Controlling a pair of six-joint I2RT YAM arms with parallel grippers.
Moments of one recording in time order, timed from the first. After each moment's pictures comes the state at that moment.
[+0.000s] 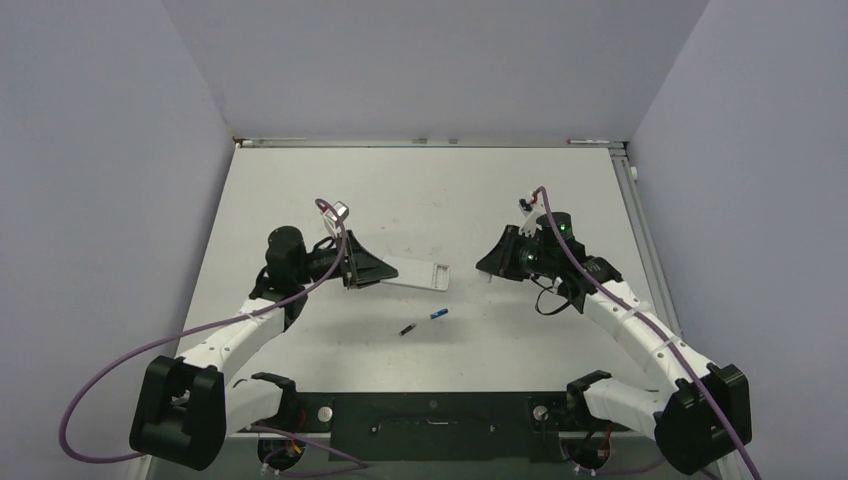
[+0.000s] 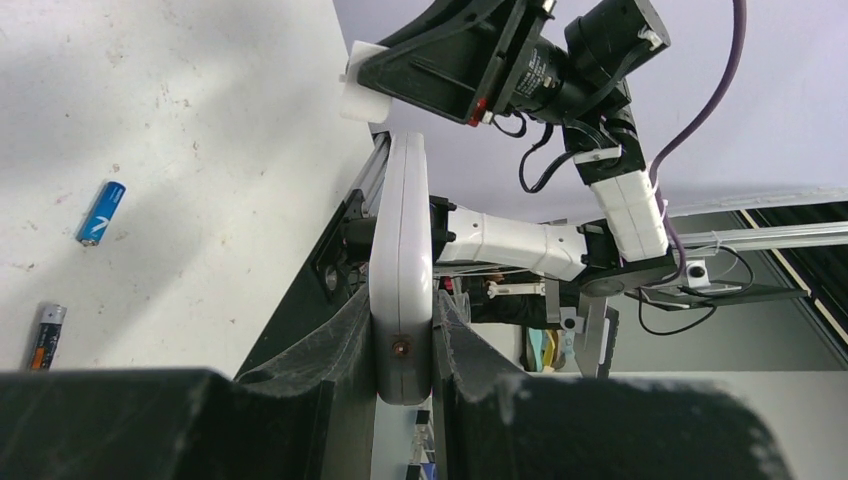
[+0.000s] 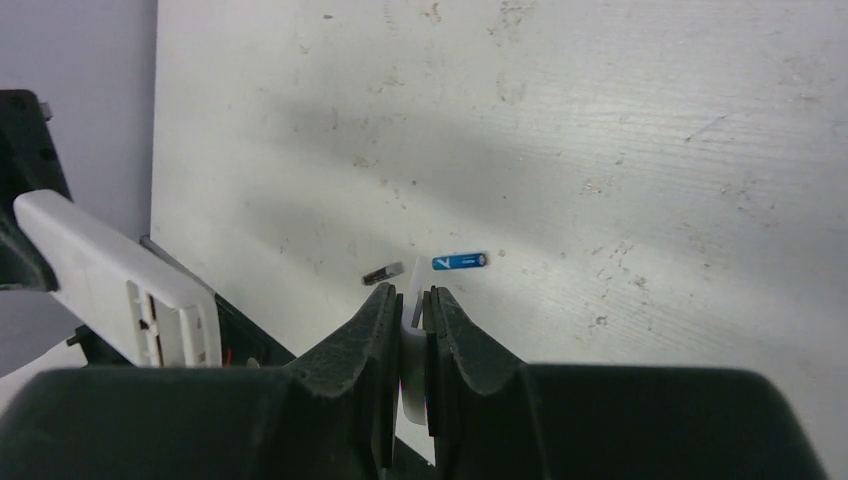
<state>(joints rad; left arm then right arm) -0.28 1.13 0.51 0.50 1.01 -1.24 0.41 1.07 0.79 -0.34 -0.38 0.61</state>
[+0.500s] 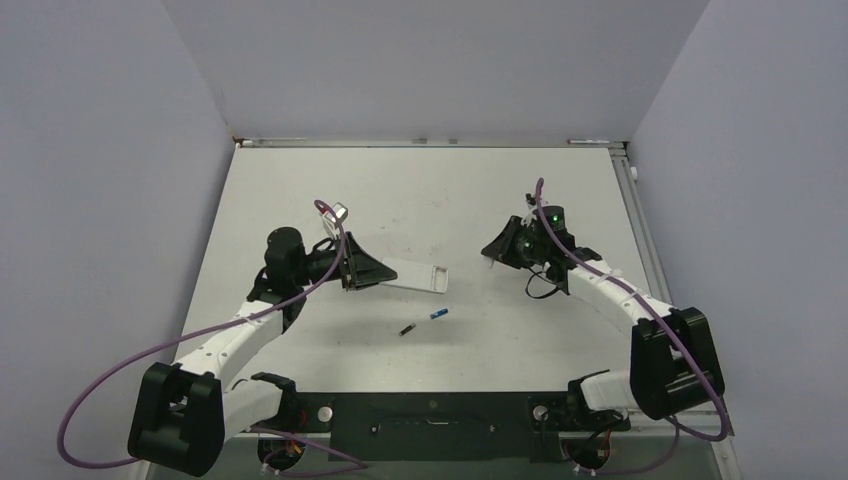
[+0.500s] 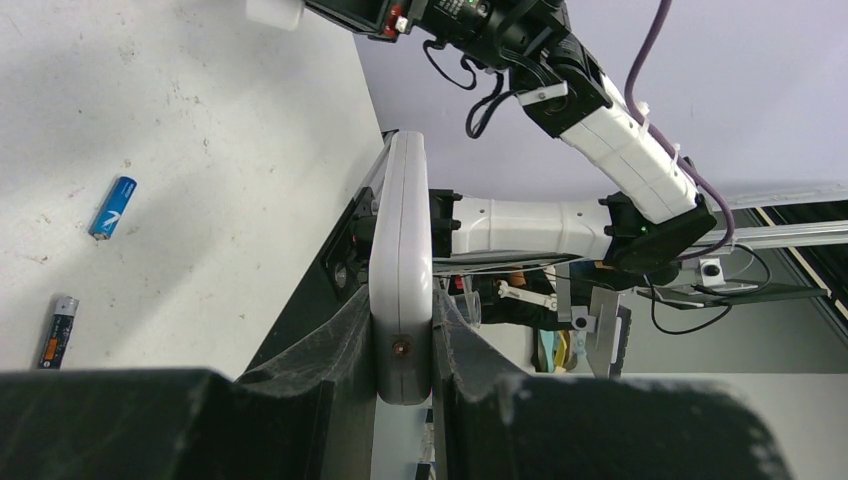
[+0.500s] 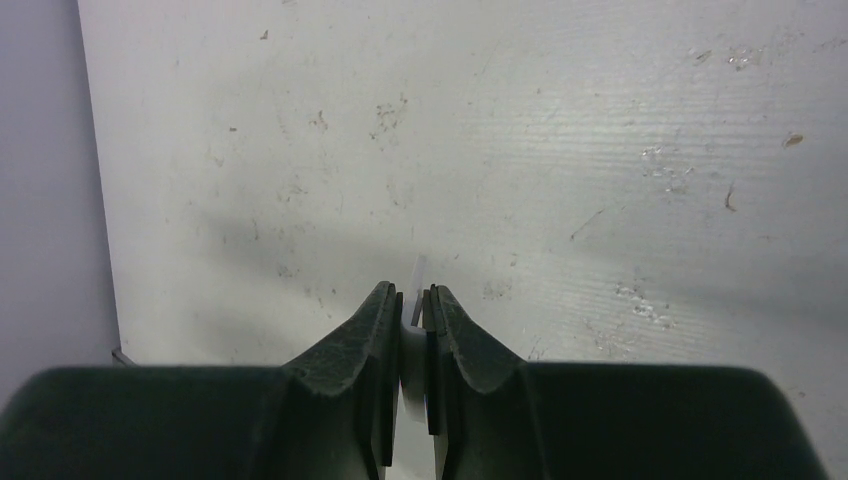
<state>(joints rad) -0.28 1.10 0.51 0.43 1.00 -1.19 0.30 1.33 0.76 -0.11 -0.32 0.65</state>
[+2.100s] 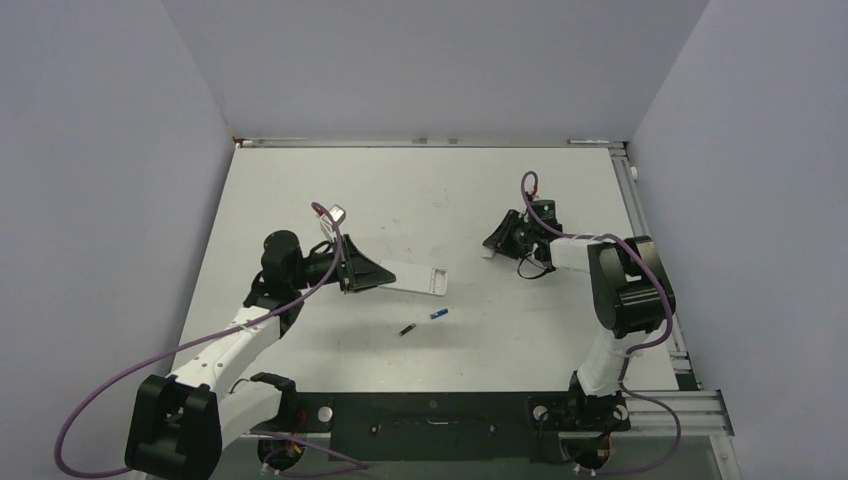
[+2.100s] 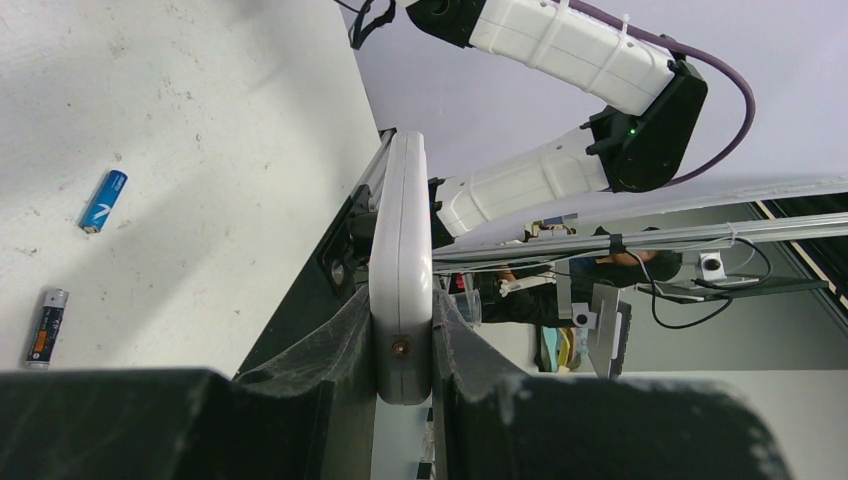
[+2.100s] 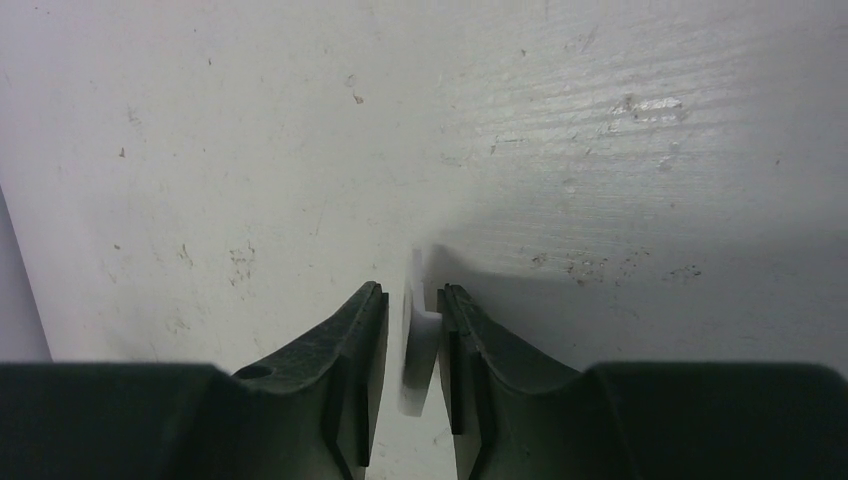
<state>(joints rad) -0.28 1.05 0.49 0.41 1.00 -1.19 0.19 1.81 0.87 0.18 -0.33 0.64</state>
